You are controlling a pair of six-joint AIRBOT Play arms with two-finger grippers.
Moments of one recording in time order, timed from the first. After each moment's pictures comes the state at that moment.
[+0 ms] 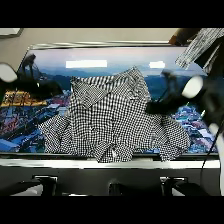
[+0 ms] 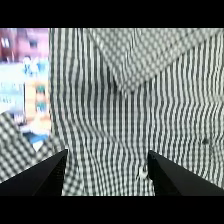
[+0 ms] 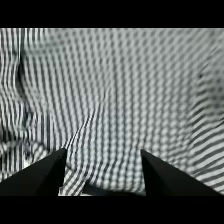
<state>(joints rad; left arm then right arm) -0.05 -1.32 1.40 1.30 -1.28 -1.71 0.18 -1.16 1.15 -1.27 1.34 1.62</state>
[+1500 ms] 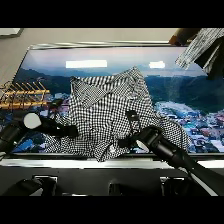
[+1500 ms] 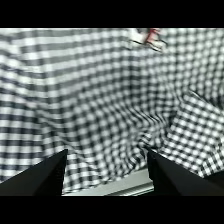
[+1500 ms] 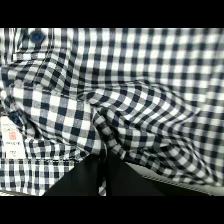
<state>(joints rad) -0.35 -1.02 0.83 1.27 -1.18 -1.73 0.80 -1.06 0.79 -1.61 1.02 2.19</state>
